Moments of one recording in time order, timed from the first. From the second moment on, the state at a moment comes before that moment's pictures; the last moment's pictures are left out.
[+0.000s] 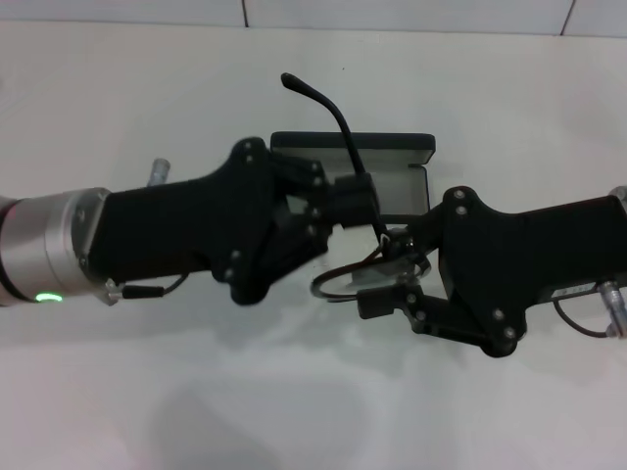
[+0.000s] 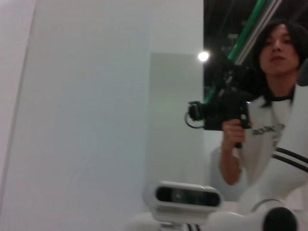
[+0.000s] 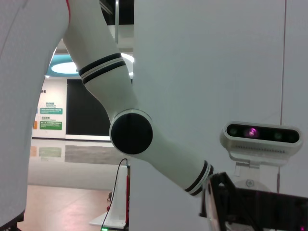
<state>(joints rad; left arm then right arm) -0.52 -2.09 1.04 0.49 1.39 1.99 -1.08 0.50 2.03 -1.39 -0.92 -1.37 -1.77 1.24</state>
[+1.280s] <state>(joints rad) -0.52 -2.09 1.17 0.45 1.20 1.78 -1.11 0.49 2.03 -1.40 -0.86 -1.33 -1.82 1.09</state>
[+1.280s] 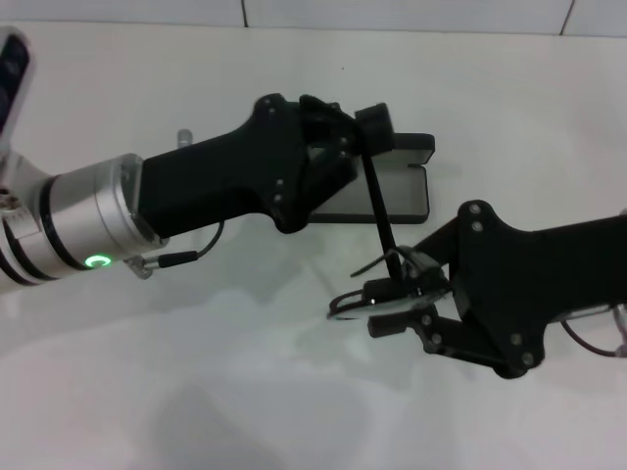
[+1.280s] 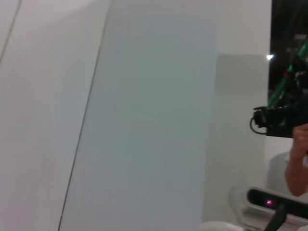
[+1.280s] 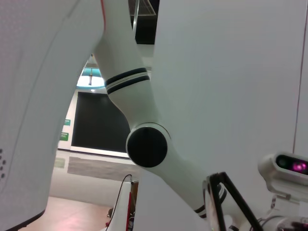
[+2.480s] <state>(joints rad) -0.53 -2.08 1.23 0.46 1.22 1.90 -1.05 0.49 2.03 -1.39 -0.81 -1.26 -1.76 1.08</state>
